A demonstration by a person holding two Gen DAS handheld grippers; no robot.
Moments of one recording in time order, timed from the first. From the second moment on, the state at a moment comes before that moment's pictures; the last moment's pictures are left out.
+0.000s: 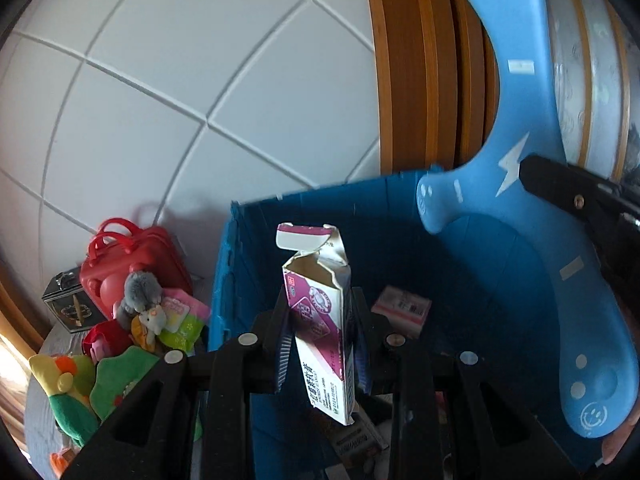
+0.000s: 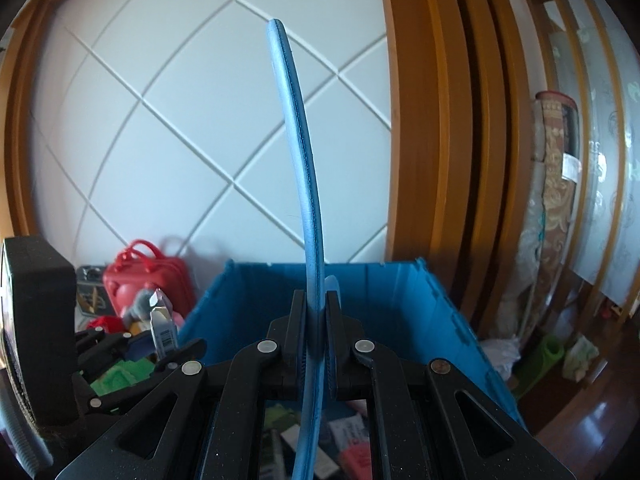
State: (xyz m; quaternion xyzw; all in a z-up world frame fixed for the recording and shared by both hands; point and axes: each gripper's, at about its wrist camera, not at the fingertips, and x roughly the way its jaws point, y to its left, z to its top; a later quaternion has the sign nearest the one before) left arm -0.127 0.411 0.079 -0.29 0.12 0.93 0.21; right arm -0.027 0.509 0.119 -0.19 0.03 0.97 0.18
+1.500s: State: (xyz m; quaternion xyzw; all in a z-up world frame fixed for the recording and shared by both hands) left arm -0.108 0.417 0.051 -0.38 0.16 0.89 0.22; right arm -0.041 0.556 0.067 -0.32 0.02 0.91 0.27
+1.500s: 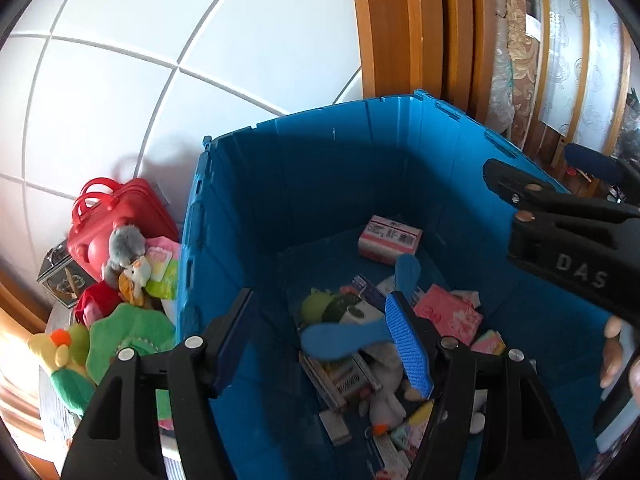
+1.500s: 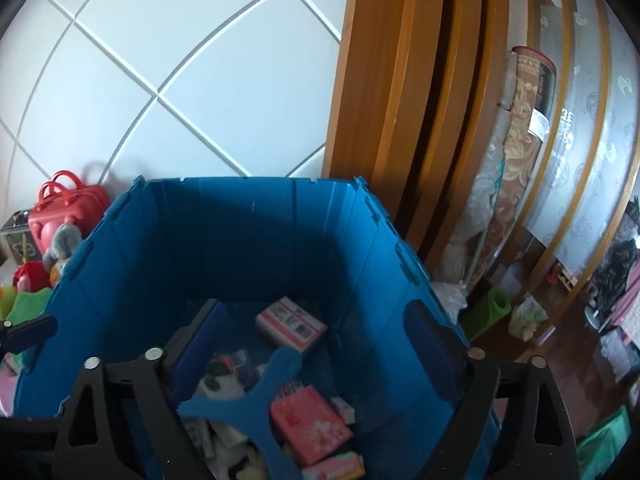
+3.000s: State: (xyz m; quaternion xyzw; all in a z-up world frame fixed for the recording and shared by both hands) left arm -0.040 0.011 -0.015 -0.36 0.03 0.93 0.01; right arm -0.028 0.201 0.043 -0.28 -0.02 0.96 0.01
